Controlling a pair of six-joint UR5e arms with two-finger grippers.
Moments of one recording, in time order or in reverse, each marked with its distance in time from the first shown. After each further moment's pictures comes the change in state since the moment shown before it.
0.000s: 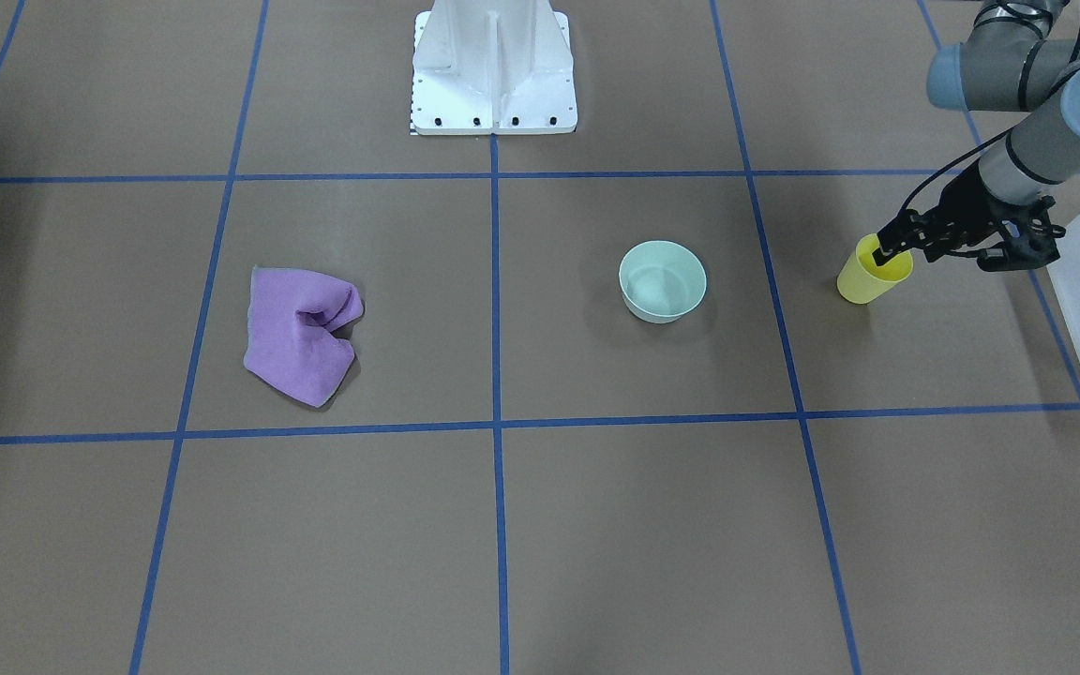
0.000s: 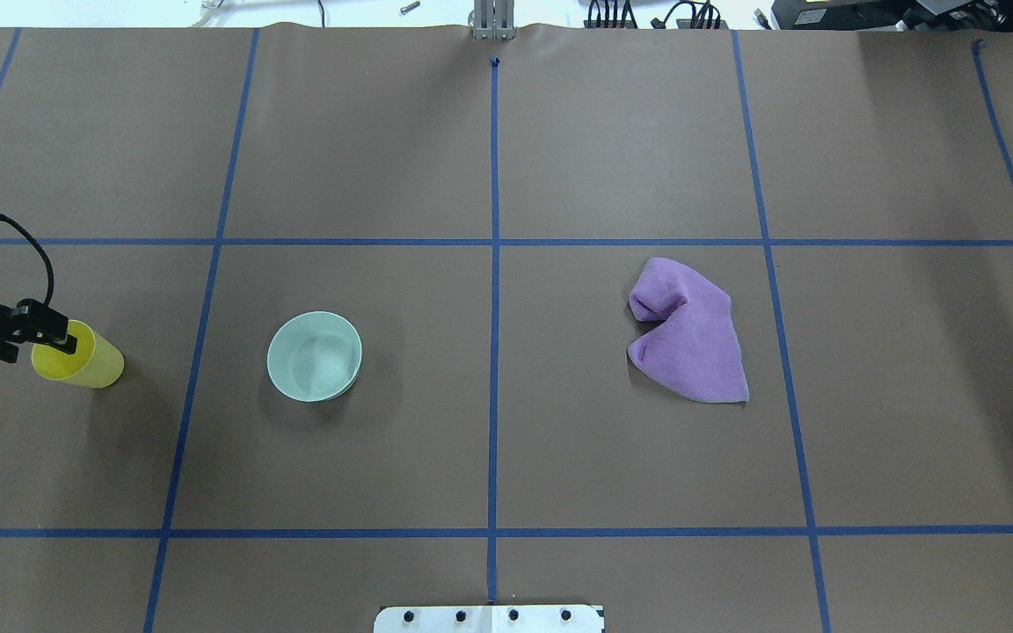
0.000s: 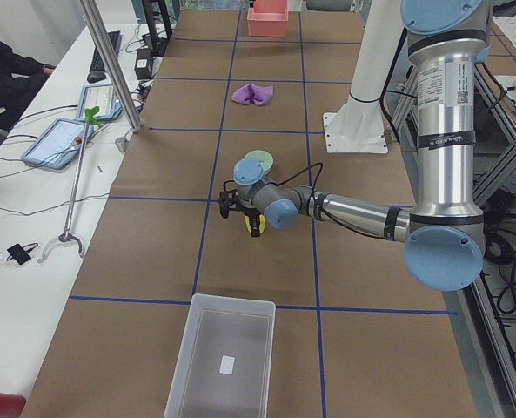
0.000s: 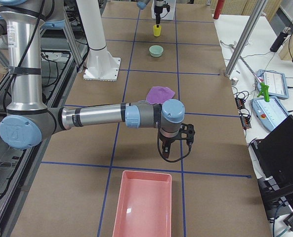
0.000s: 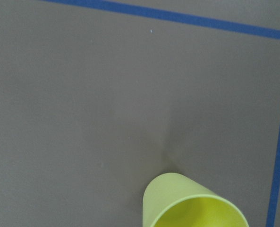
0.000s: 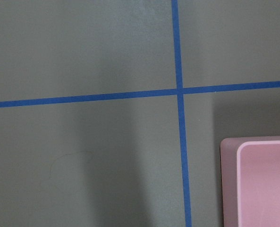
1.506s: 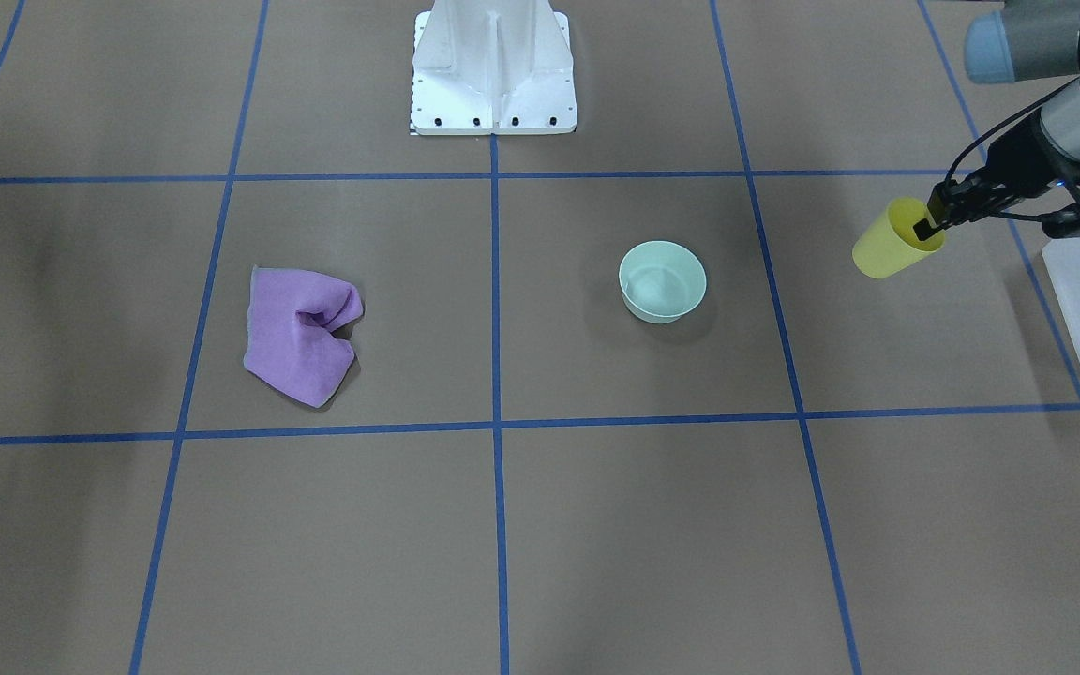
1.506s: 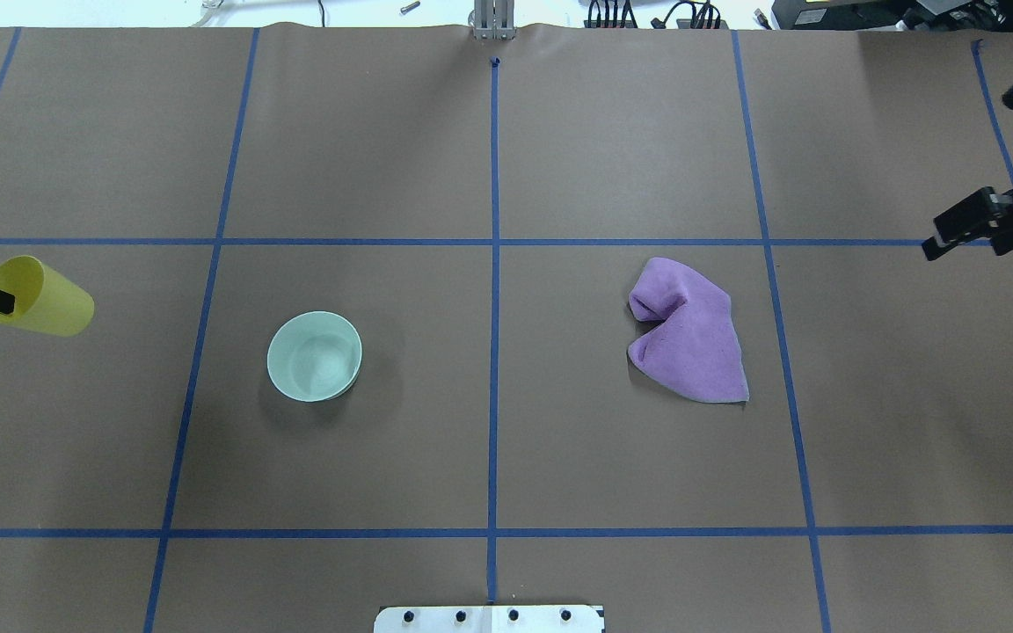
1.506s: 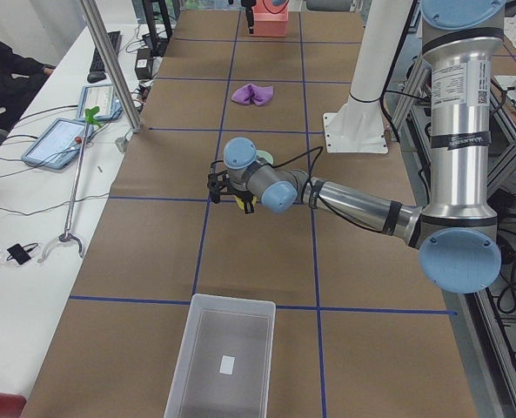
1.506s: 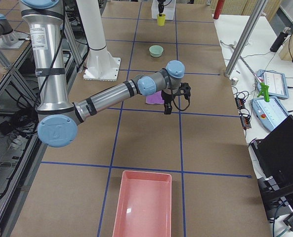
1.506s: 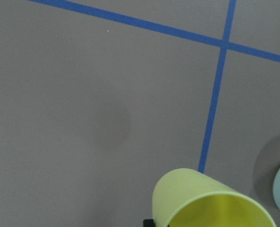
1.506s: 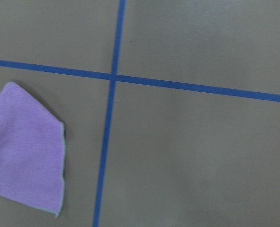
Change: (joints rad) left arm -0.202 -0.013 -0.109 0.121 -0.172 0.015; right arm -0.415 0.144 0.178 0.076 -0.027 0.362
